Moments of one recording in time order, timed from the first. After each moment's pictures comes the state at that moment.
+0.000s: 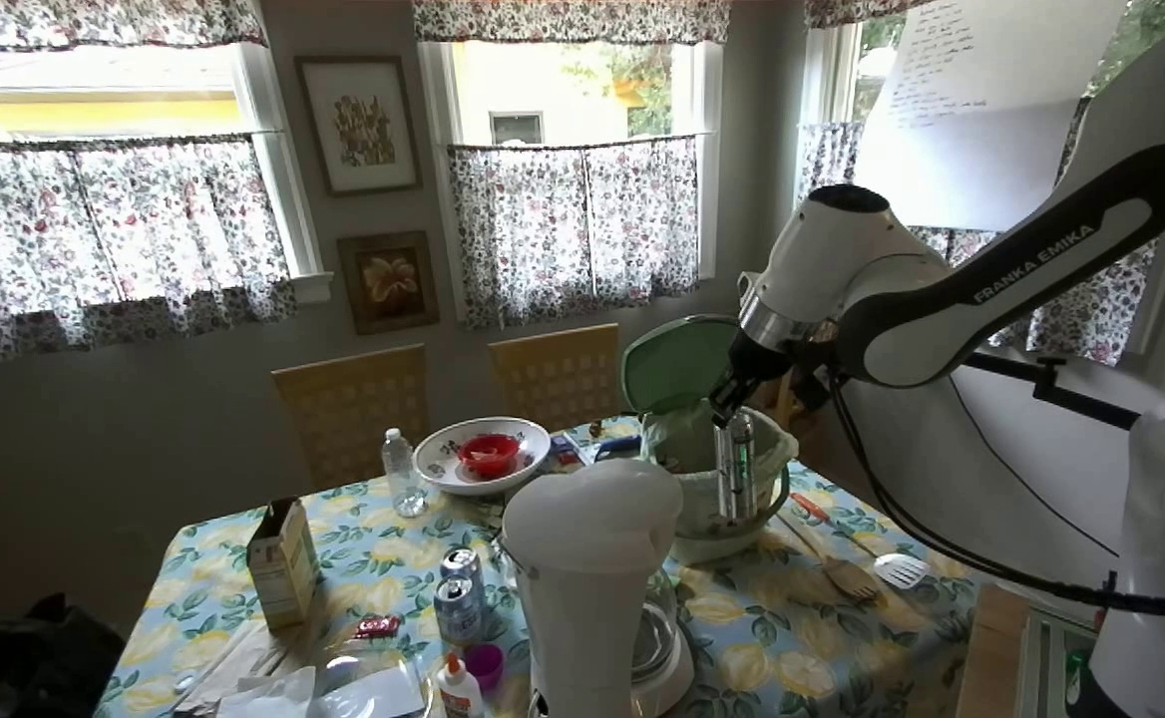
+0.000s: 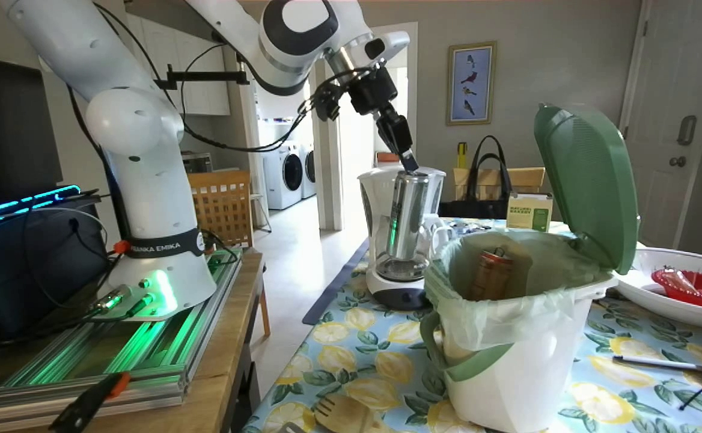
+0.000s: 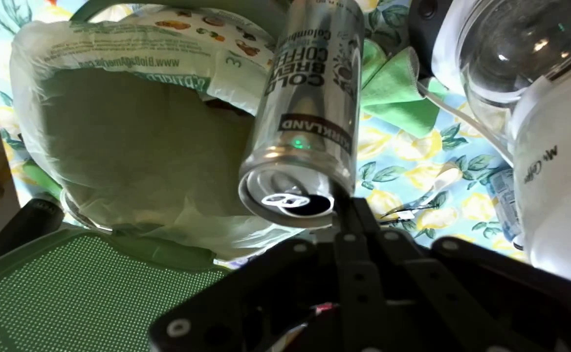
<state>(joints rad) 0.19 -0.48 -0.40 -2.76 -0.65 2.74 0.40</state>
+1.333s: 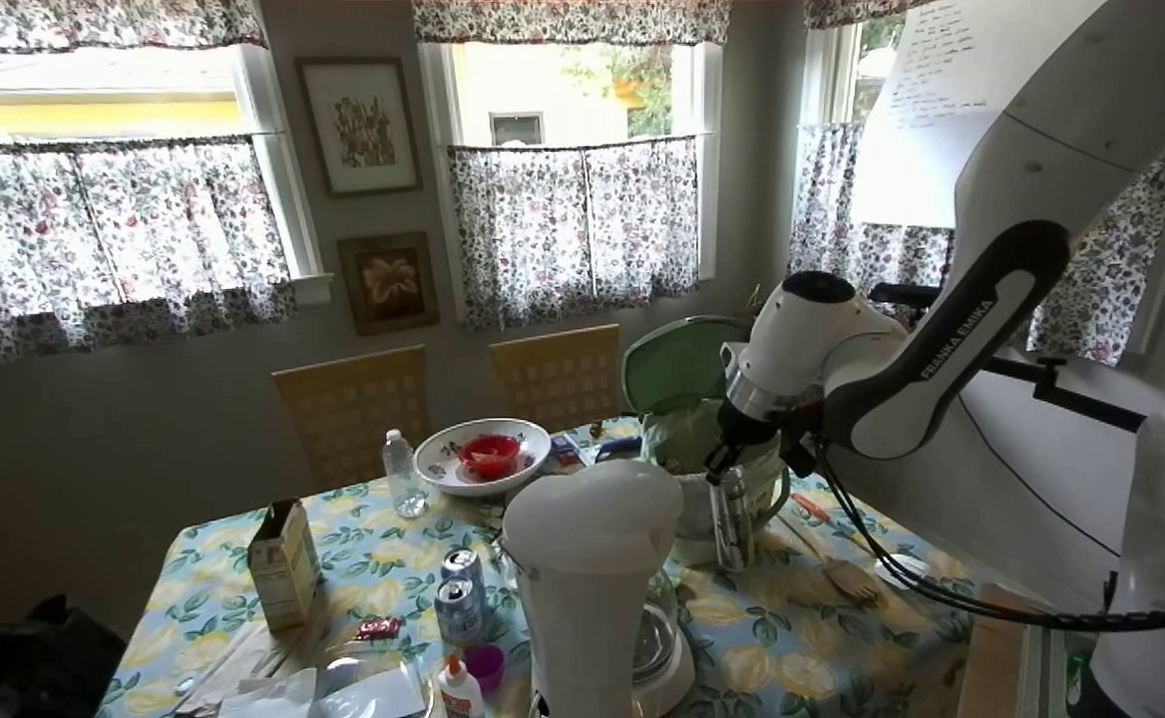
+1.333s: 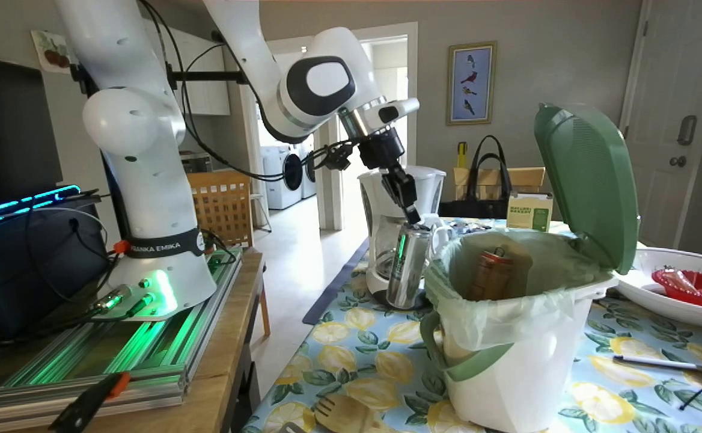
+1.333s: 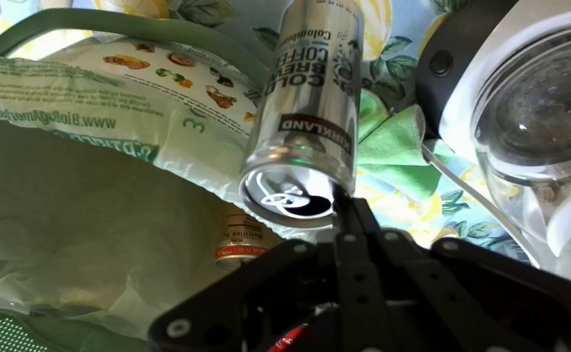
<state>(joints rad) 0.14 -0.16 -0.41 -2.76 -0.76 3.02 0.43</state>
